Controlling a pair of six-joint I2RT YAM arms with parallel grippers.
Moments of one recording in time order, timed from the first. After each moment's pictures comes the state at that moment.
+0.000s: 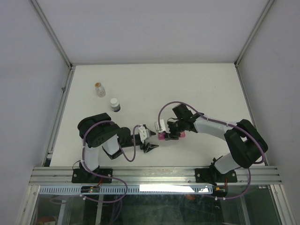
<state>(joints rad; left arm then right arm) -0.84 1.95 0.25 1.53 0.50 0.16 0.65 1.50 0.73 -0.32 -0.63 -1.04</state>
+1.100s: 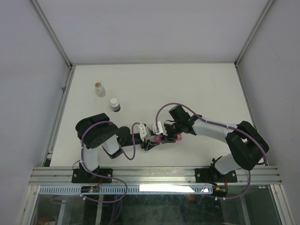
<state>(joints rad) -0.84 1.93 0.26 1.53 0.50 0.08 0.73 1.47 0.73 -0.30 -0.65 -0.96</state>
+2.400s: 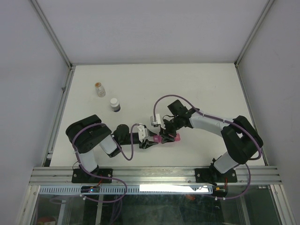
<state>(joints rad) -0.81 1.80 0.25 1.38 0.61 0.18 0.69 1.56 0.86 -0.45 -0.73 -0.82</state>
